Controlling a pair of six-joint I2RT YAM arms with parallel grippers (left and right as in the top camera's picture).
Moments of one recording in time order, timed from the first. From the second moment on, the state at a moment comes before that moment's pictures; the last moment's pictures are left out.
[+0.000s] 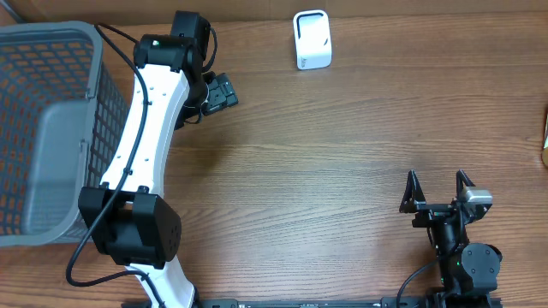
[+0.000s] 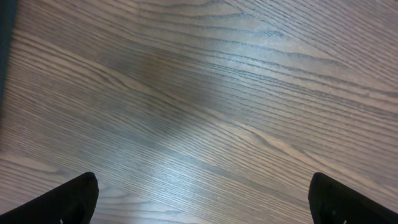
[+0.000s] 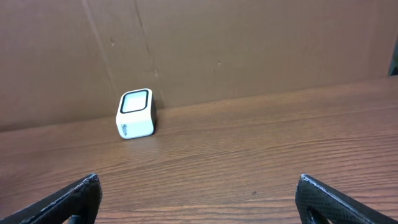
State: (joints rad) left arm -0.13 1.93 1.89 -1.36 -0.06 -0.58; right arm 0.04 0.01 0.02 -0.04 -0.01 0.18
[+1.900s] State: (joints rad) left arm -0.13 0.11 0.35 -0.56 -0.16 -0.18; right arm 0.05 0.01 0.02 -0.03 -0.02 0.18
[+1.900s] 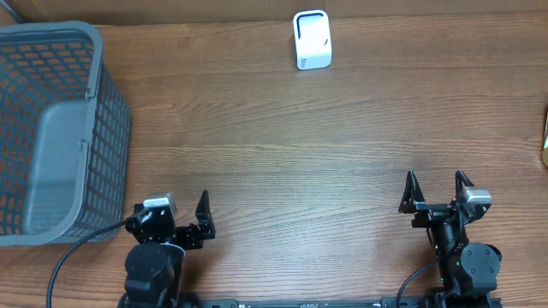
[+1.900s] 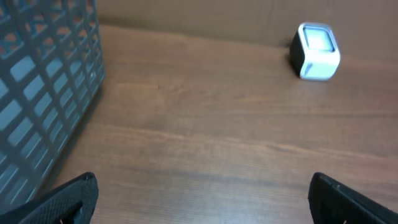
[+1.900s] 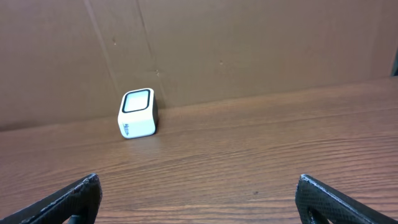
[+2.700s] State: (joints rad) left arm -0.12 0.02 0.01 0.02 -0.15 -0.18; right arm 0.05 0.01 0.02 -0.03 -0.02 0.18
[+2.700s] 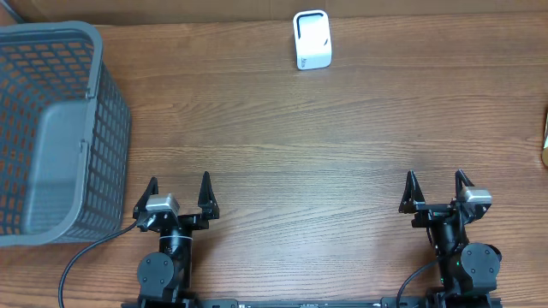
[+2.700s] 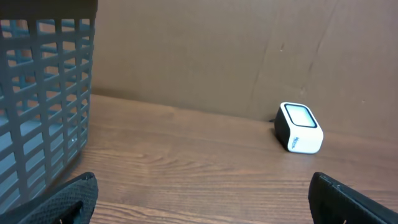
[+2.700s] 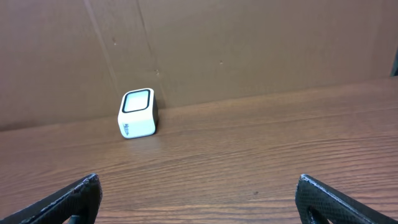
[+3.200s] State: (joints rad) left arm -0.09 0.02 0.01 -0.06 -0.15 -0.15; right arm 0.05 0.01 0.02 -0.03 -0.02 0.18
